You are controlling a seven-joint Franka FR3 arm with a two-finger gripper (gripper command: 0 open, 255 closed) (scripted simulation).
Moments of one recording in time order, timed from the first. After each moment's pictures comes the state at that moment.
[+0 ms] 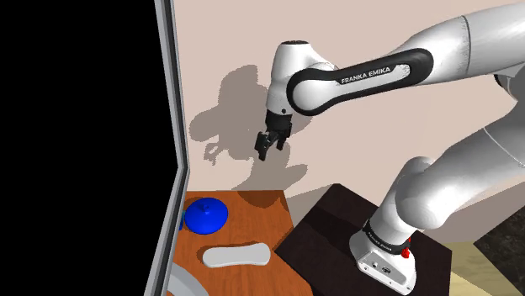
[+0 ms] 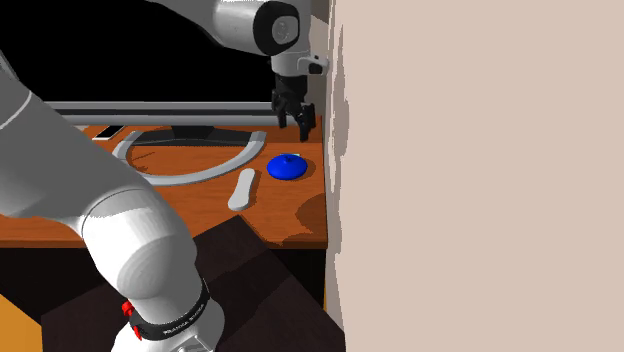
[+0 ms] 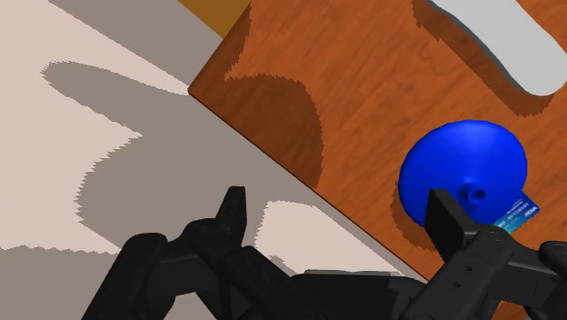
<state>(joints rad) 0.10 -0.36 0.22 -2.43 0.12 2.08 0.25</state>
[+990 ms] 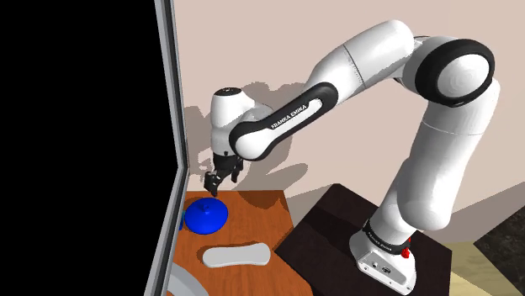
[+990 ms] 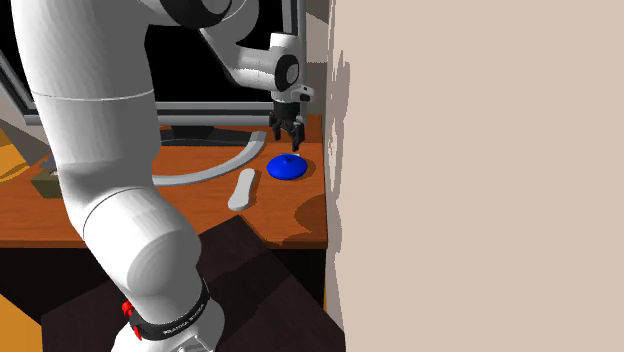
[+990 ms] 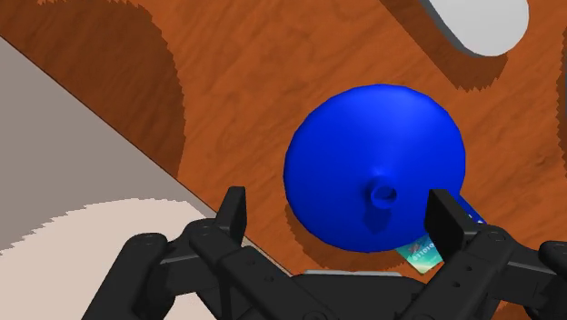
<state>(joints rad) 0.18 0.19 0.35 -2.16 -0.03 2.32 0.48</state>
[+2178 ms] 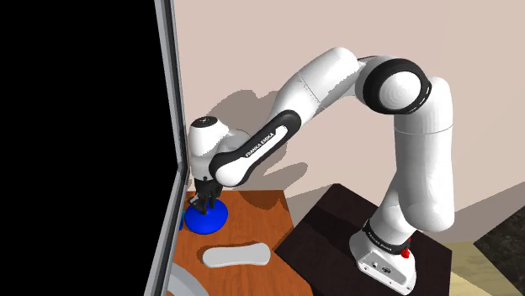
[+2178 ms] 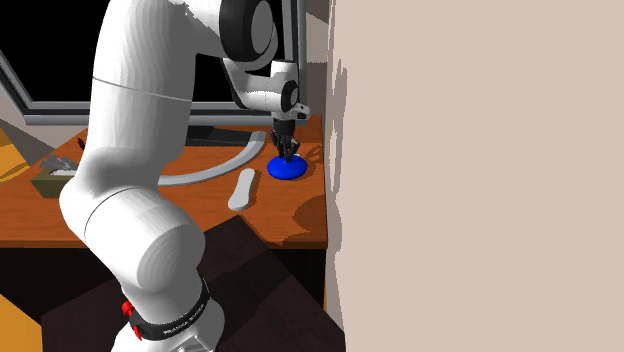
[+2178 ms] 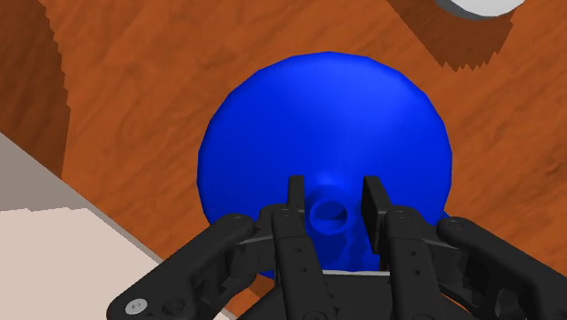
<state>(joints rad) 0.27 0.48 0.32 -1.98 -0.14 2.42 0.58</state>
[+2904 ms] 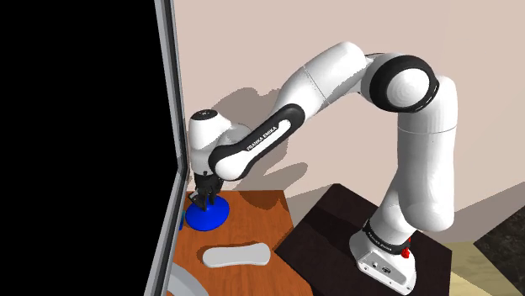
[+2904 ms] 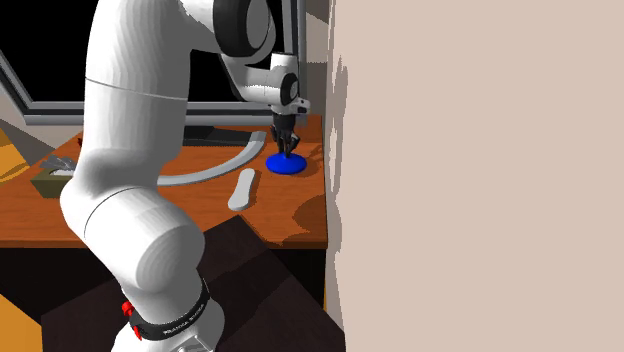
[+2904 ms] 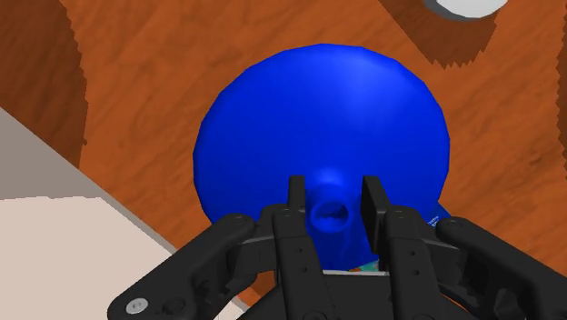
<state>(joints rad) 0.26 0.44 0.33 -1.98 -0.12 2.38 0.56</state>
